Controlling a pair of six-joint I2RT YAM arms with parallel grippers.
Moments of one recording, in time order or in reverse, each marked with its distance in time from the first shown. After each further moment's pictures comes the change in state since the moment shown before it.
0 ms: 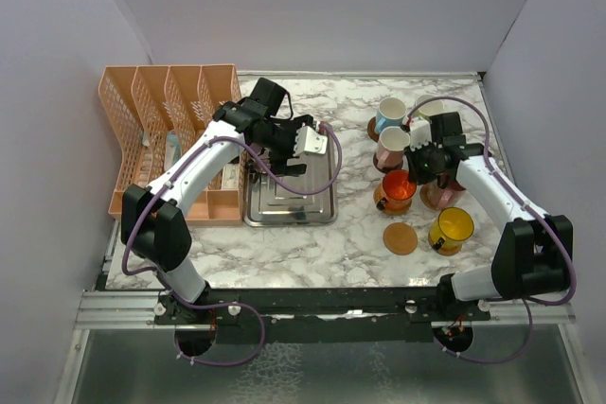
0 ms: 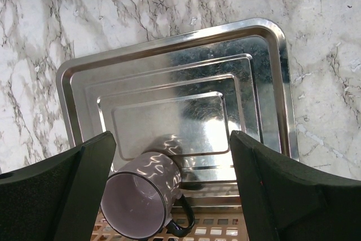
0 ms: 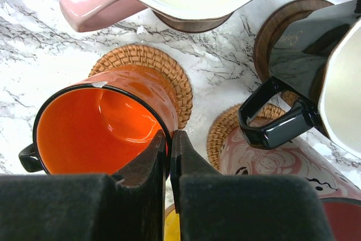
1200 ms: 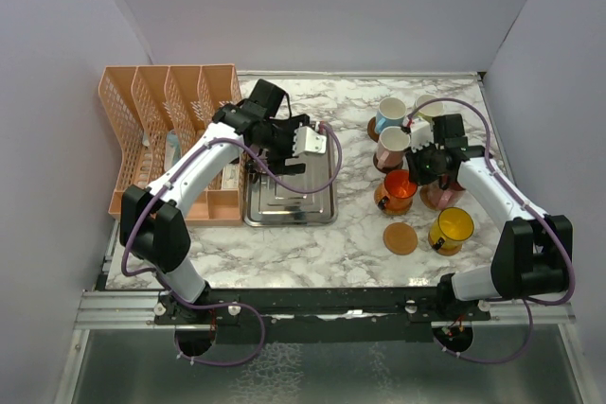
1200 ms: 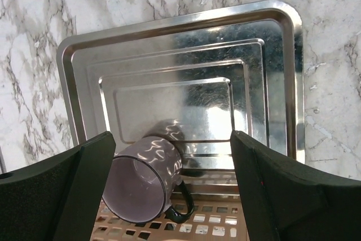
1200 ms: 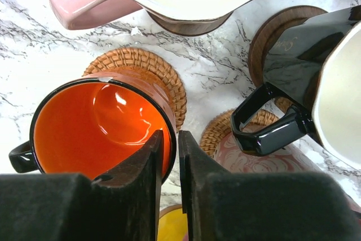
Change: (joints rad) left arm 0.001 -0.010 -0.027 0.022 -0.064 -0.034; right arm -0.024 0.000 -0.029 0.045 -0.027 -0.055
